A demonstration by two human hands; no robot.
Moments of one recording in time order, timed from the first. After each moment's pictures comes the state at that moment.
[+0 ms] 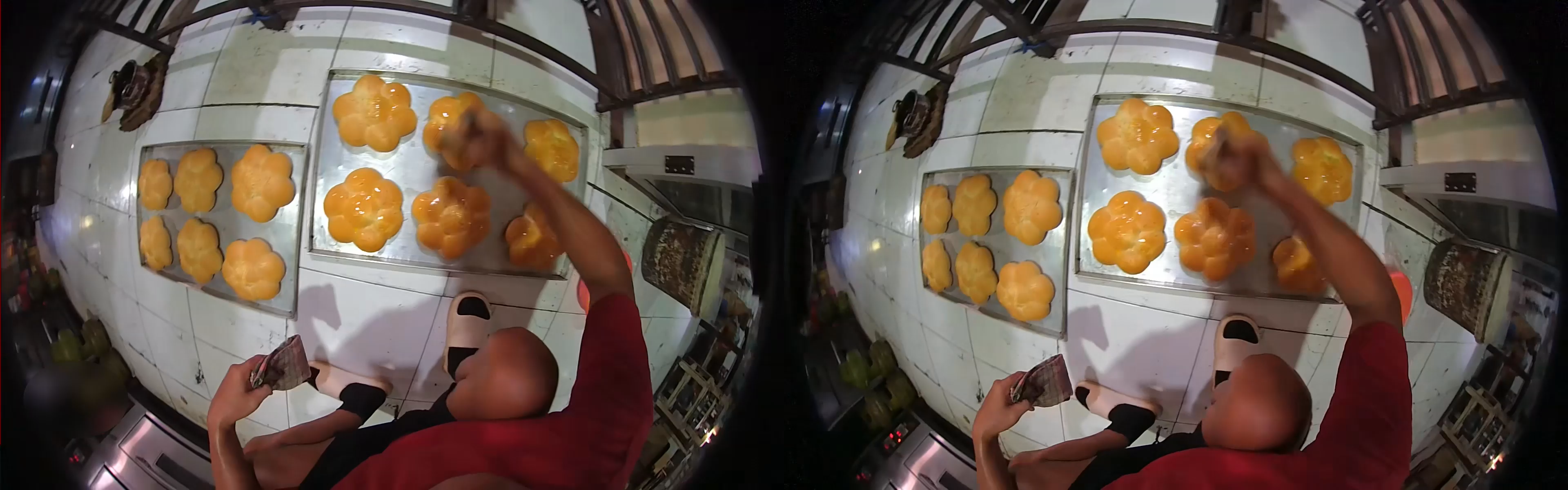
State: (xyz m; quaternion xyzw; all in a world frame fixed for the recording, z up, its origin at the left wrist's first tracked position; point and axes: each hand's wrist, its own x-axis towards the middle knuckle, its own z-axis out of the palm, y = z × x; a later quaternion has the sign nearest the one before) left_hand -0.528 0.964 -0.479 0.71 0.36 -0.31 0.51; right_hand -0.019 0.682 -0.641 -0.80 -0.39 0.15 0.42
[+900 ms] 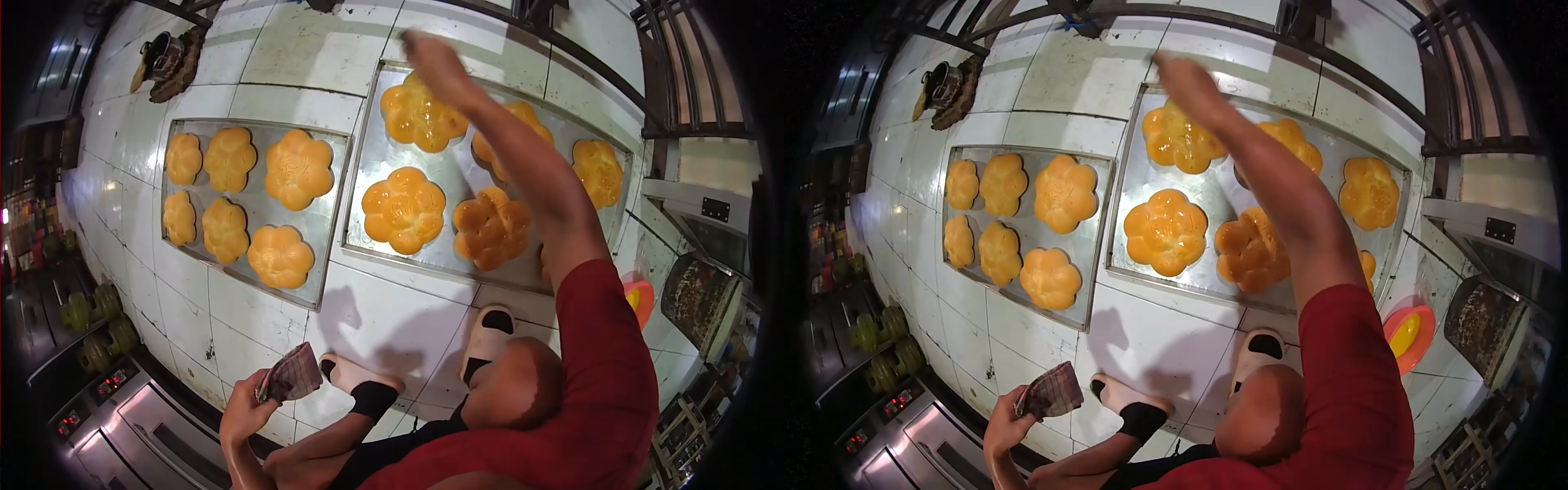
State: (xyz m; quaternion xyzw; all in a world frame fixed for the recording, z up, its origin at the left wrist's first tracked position) left_hand -0.556 0.954 -0.458 0.66 0.46 -0.25 0.54; right_hand 0.014 0.906 -0.663 -0.84 -0.39 0.12 0.37
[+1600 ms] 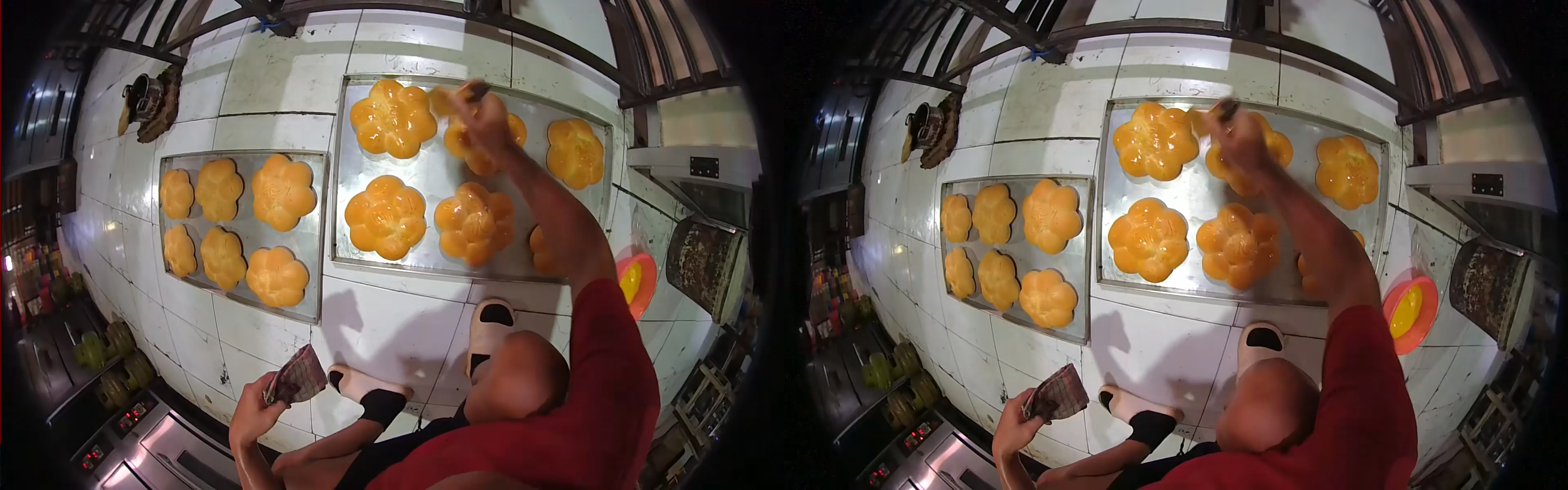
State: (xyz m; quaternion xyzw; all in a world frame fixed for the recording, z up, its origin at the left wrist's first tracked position) left_hand -0.531 0.957 -0.464 0.67 0.43 -0.28 0.53; right_hand -0.031 0.745 -0.689 -0.74 -0.29 0.27 0.54
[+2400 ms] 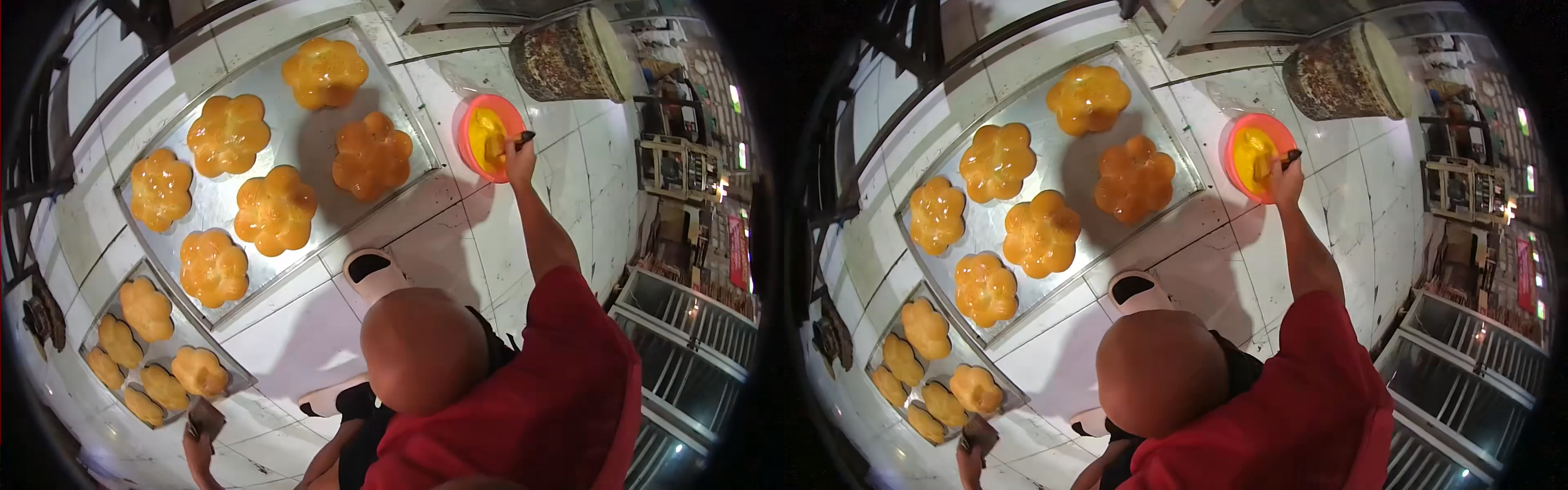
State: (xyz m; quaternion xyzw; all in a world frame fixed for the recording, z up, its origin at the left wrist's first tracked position) left_hand -0.516 1.080 -0.555 0.77 0.38 -0.38 0.35; right_hand -0.216 0.181 -0.675 -0.92 0.21 -0.25 0.21
